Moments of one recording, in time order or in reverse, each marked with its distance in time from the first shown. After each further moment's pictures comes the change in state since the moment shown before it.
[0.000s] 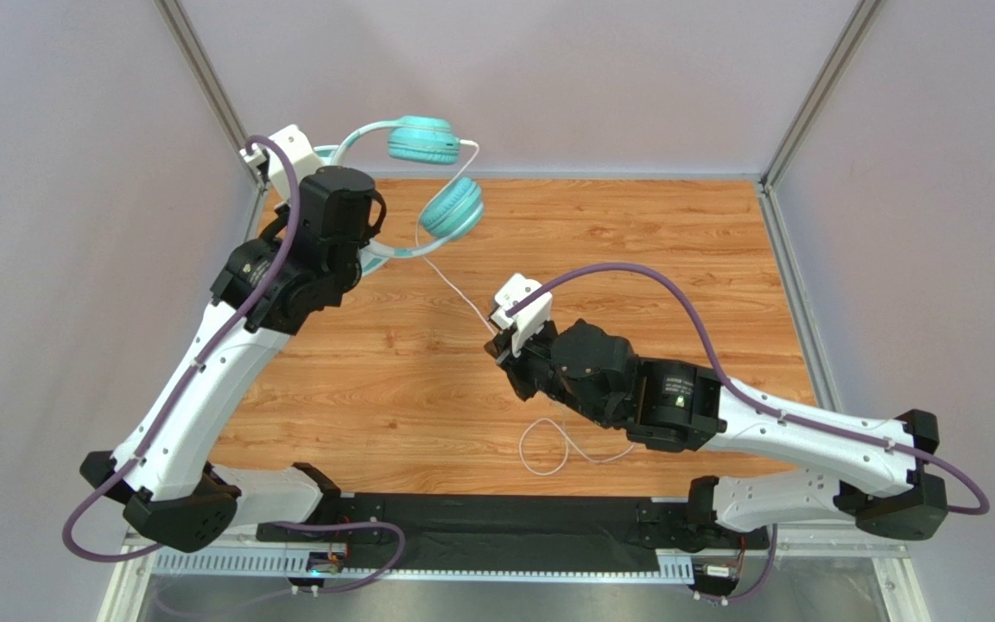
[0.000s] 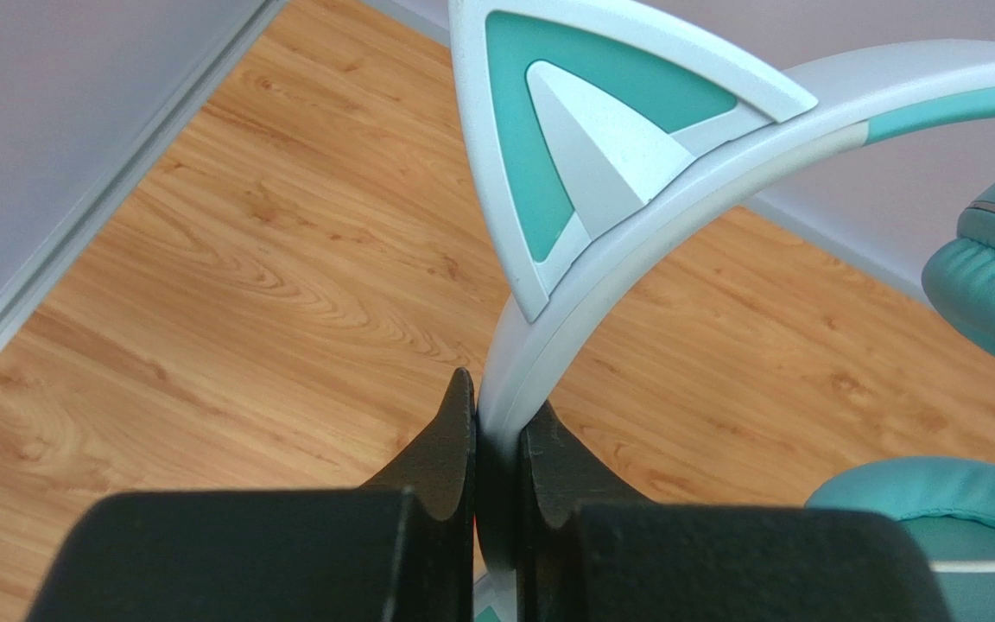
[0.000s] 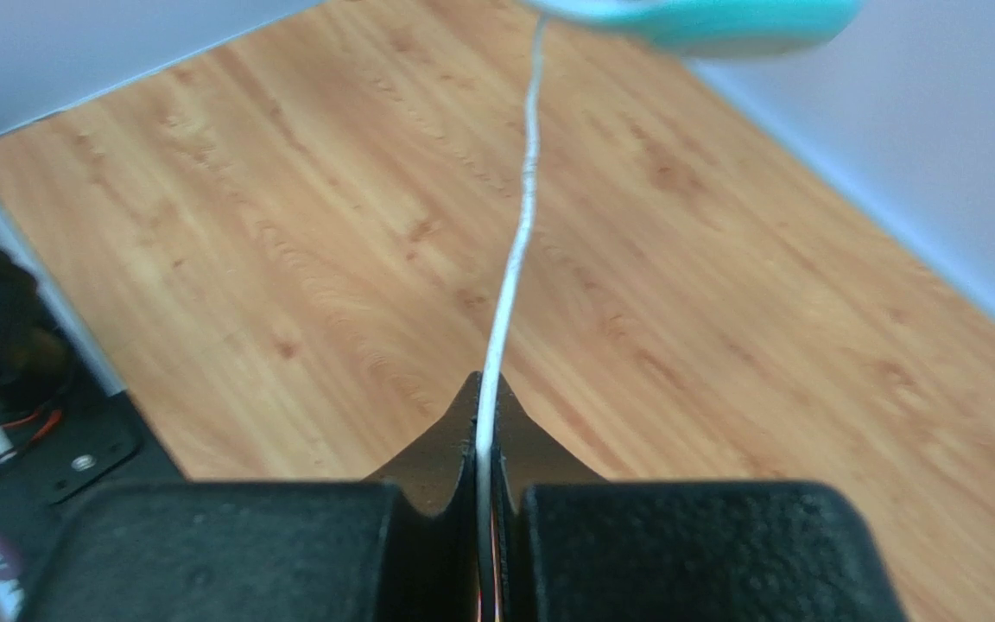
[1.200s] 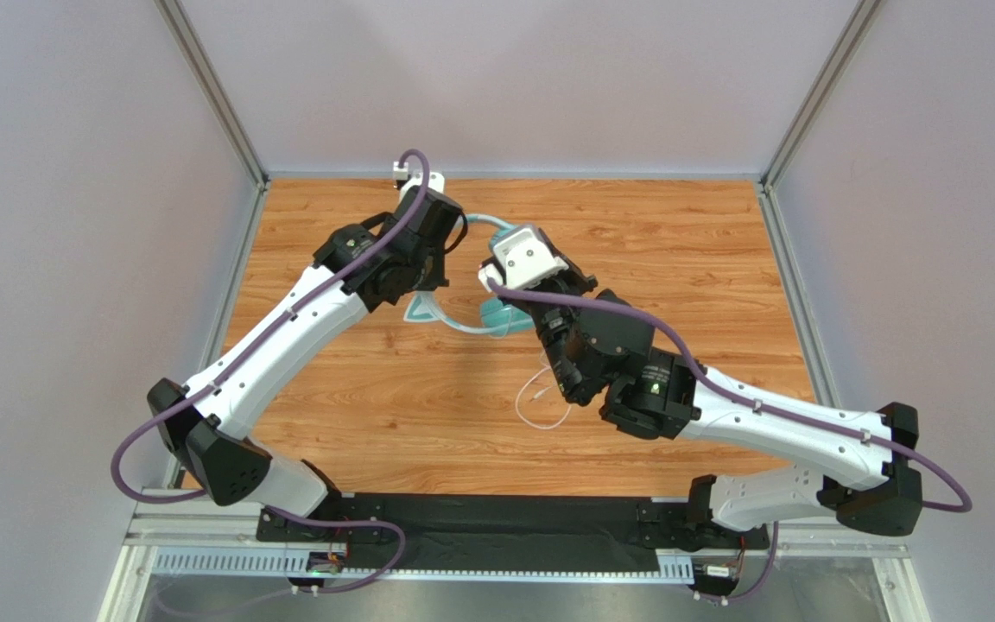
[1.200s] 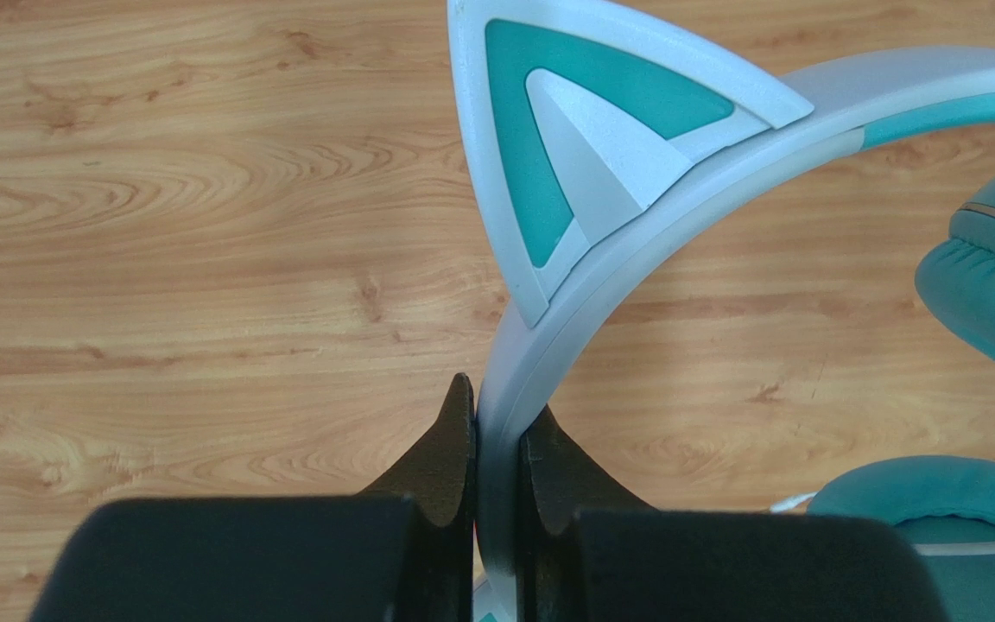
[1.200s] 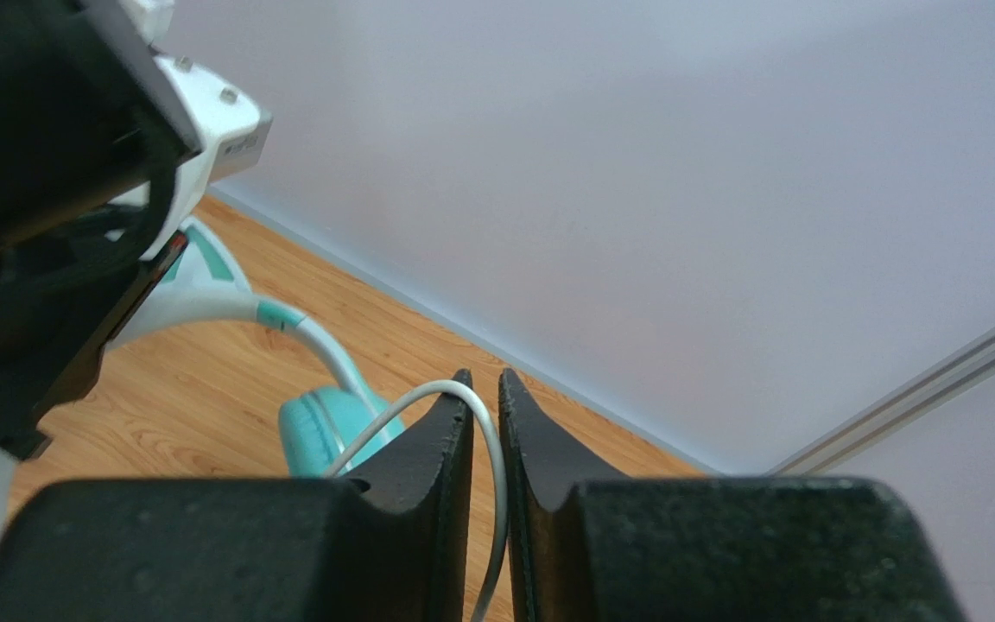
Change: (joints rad) left arm -0.097 0.203 -0.089 -0.051 0.370 0.238; right arm -0.088 0.072 0.032 0.529 0.439 -0.657
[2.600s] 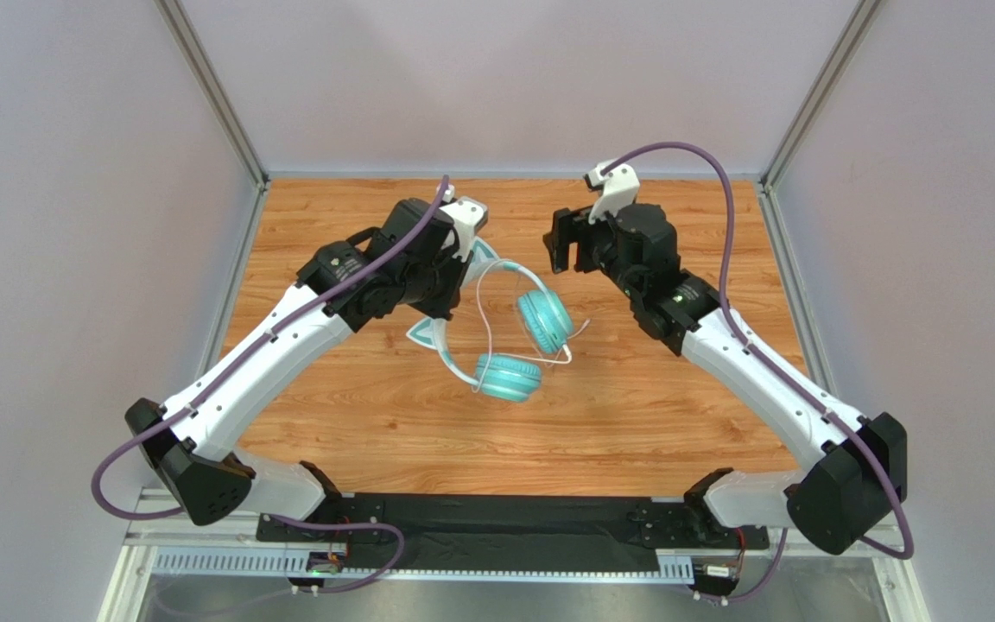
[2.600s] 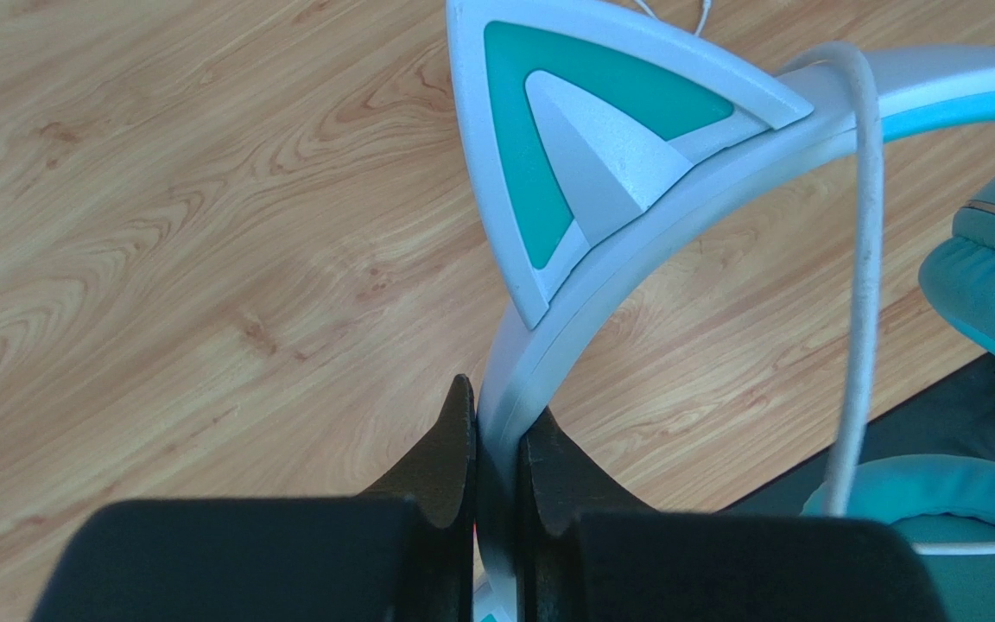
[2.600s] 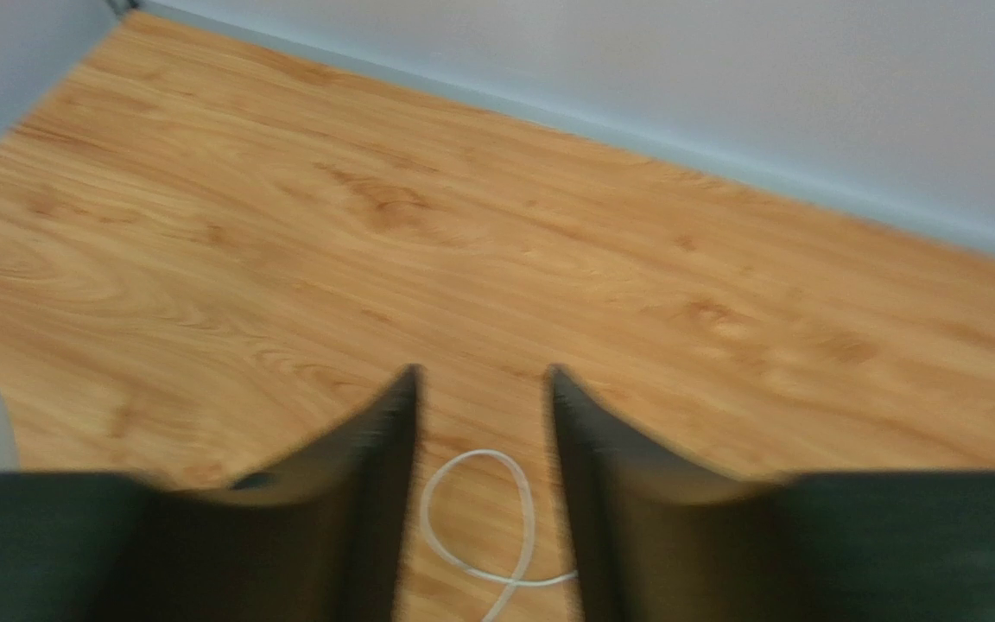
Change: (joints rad) left arm -0.029 -0.105 -0.083 0.050 0.373 0.301; right arm -0.636 0.081 -0.101 -0.231 -0.731 0.719
